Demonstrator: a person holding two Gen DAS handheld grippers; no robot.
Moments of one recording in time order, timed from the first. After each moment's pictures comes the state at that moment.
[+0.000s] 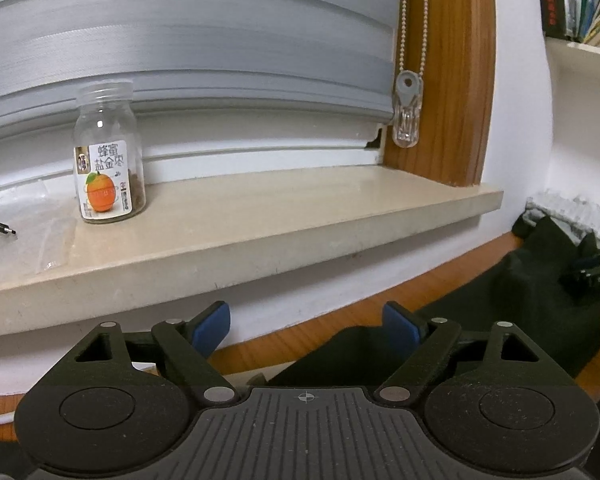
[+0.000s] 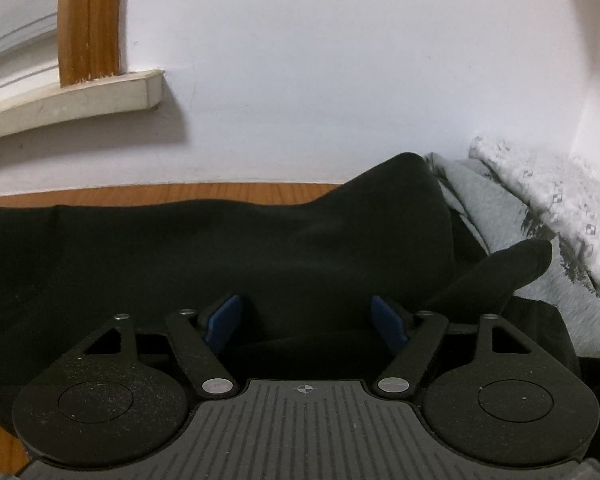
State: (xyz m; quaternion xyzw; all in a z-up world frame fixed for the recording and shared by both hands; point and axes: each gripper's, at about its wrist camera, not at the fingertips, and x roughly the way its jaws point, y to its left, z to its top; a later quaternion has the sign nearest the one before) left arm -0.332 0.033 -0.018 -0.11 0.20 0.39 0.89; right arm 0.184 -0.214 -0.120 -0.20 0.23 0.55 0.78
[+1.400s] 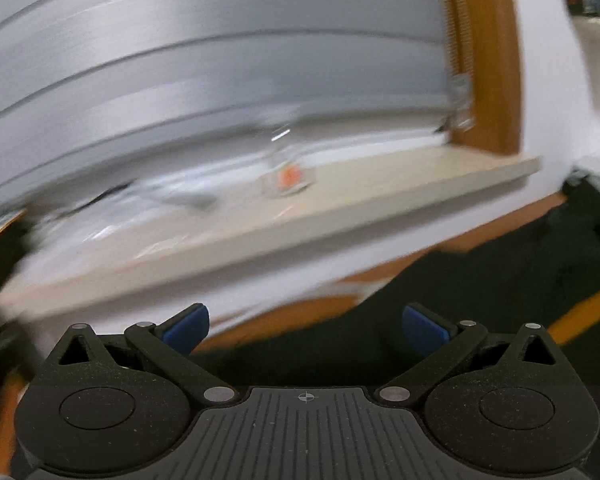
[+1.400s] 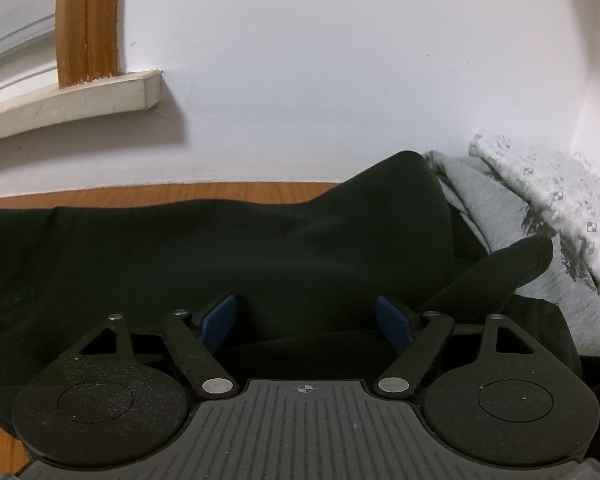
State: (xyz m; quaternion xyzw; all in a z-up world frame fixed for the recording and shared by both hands) left arm -0.457 -0.041 0.014 -0.08 0.26 0.50 0.82; right arm 0.181 -0.208 -0.122 -0.20 0.23 0.55 0.78
